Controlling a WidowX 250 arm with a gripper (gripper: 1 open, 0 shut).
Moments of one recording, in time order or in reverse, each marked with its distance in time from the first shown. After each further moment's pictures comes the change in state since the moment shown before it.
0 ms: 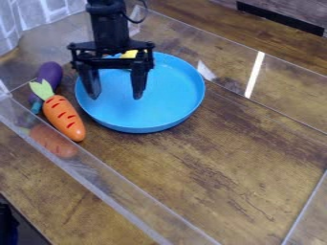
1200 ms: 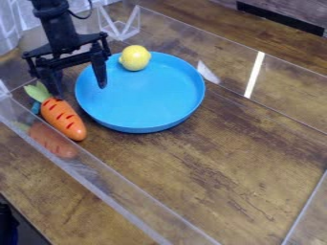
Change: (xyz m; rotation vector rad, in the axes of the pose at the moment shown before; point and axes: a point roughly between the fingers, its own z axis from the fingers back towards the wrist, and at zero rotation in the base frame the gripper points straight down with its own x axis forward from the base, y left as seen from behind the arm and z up) arm 0.014 0.052 -0.001 -0.097 -0.085 0.357
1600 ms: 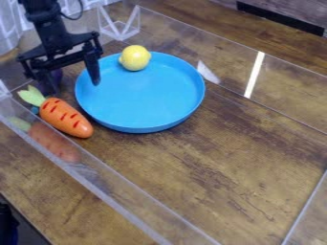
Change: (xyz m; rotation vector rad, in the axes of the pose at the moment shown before) arm 0.006 0.009 -0.005 -0.012 -0.046 0.042
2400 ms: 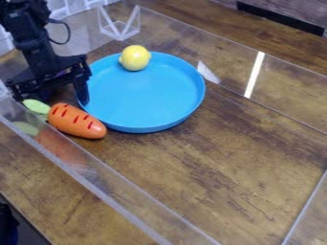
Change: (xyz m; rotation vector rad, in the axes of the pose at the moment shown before) arm 0.000 0.022 -0.020 0.001 -0.086 0.029
